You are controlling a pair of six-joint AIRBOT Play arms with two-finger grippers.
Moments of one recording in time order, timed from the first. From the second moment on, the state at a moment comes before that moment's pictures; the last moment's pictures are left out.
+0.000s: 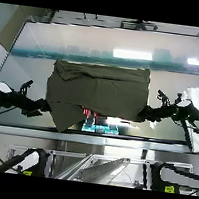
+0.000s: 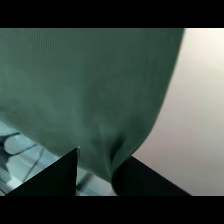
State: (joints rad) left arm 0.36 -1.15 0.75 1.18 -1.35 -1.33; right arm -0.19 -1.45 0.72 -0.80 1.10 1.06
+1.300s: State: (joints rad) left arm 0.18 -1.18 0.93 1.03 -1.24 -1.28; right arm -0.19 -1.38 0.85 -0.78 1.22 1.07
